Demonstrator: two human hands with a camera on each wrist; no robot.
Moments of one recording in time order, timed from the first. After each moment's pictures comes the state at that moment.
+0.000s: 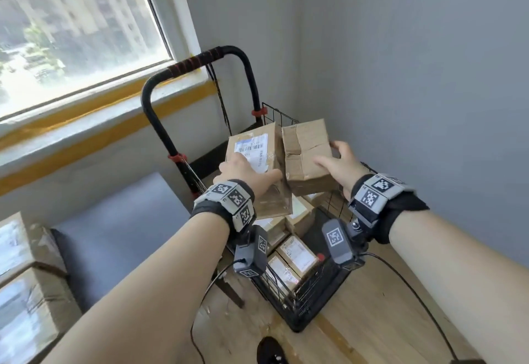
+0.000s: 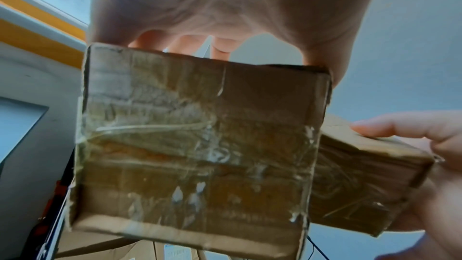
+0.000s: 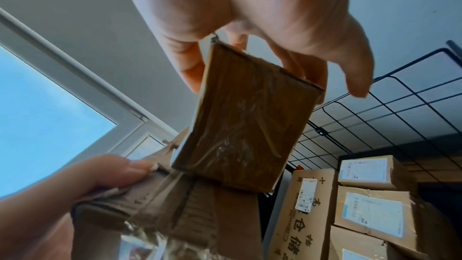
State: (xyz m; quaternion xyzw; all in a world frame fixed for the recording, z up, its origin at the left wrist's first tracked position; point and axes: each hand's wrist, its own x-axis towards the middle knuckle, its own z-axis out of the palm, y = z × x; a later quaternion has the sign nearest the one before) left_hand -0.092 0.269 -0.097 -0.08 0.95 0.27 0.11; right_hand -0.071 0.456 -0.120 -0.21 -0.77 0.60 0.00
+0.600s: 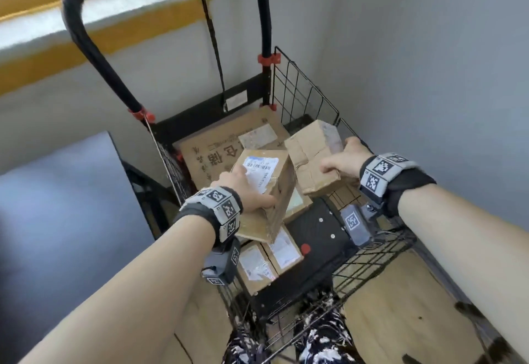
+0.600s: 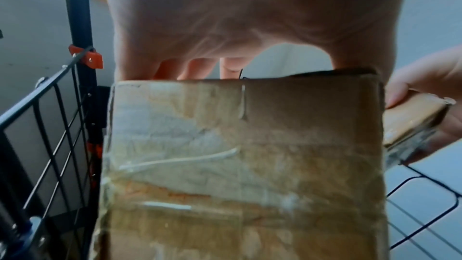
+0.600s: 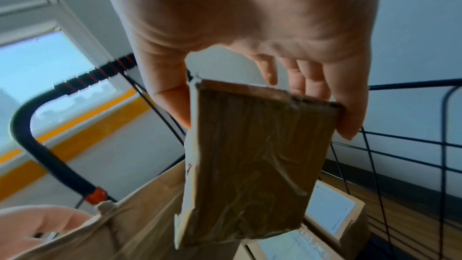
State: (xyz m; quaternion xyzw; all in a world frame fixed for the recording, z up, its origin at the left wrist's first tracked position) left_hand -0.233 0.295 -0.224 -0.09 0.92 0.17 0.33; right_hand -0.271 0.519 -0.213 -0.24 -0.89 0.29 -0.25
